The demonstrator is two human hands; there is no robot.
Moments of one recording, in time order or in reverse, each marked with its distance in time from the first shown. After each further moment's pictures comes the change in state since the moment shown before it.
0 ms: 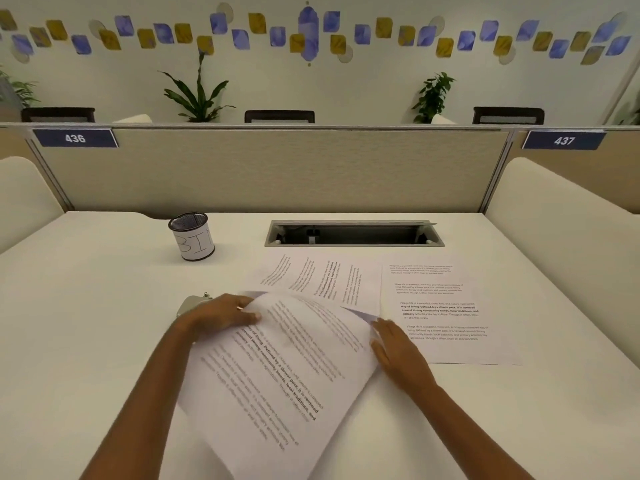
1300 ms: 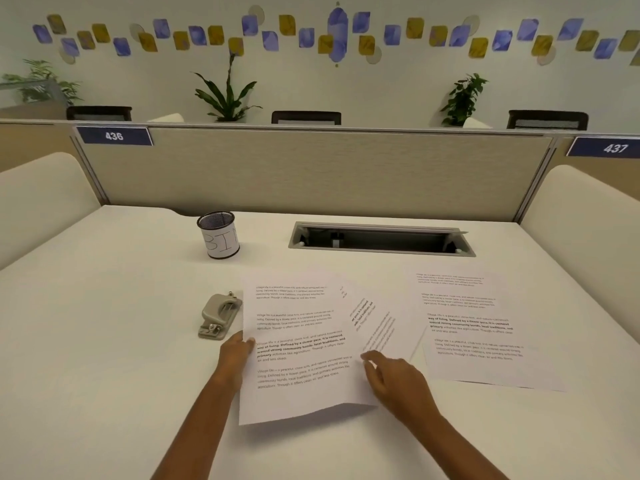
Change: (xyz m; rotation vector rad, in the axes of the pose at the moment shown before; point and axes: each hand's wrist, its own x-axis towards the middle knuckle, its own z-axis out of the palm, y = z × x) left_hand 0.022 -0.071 0.054 -0.753 0.575 -0.187; right_hand -0.015 -0.057 0.003 0.003 -0.022 -0.061
